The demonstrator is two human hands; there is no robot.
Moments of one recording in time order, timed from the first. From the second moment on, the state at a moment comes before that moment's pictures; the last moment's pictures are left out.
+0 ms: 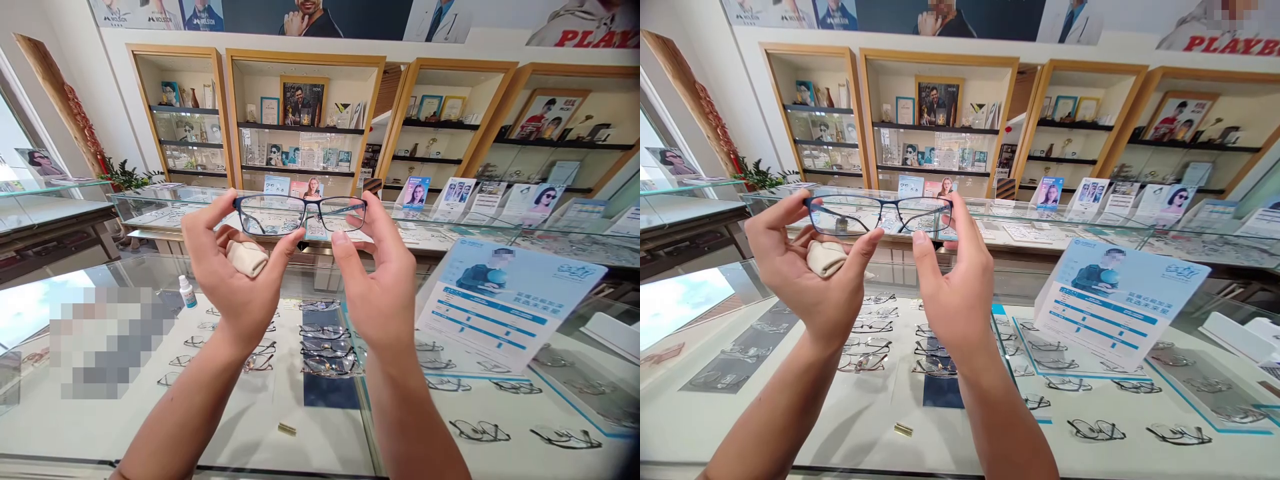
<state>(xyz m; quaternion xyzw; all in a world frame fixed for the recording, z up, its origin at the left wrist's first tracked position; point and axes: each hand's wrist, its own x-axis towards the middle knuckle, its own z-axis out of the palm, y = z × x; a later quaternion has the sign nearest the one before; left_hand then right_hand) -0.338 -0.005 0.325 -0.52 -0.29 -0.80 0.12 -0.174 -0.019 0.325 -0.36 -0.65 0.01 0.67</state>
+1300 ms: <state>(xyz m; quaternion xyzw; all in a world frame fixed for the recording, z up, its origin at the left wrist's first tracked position) -0.341 0.005 0.324 -0.55 -0.31 -0.77 0.04 -0.181 -0.019 0.327 -0.34 -0.62 -0.09 0.70</state>
